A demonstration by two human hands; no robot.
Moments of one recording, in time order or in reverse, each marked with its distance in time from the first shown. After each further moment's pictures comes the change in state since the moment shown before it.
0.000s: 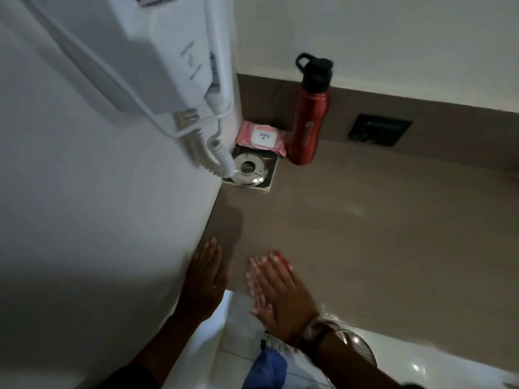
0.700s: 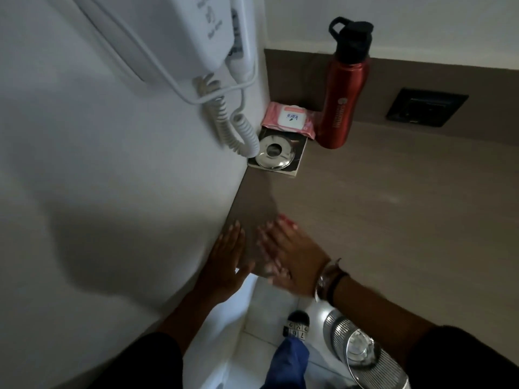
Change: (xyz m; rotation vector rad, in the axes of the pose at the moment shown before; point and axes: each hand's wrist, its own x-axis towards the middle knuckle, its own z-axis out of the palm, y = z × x) left_hand -0.005 -0.024 0.013 0.115 -0.081 0.051; right_hand 0.065 0.025 -0.011 -0.213 -0.141 -0.266
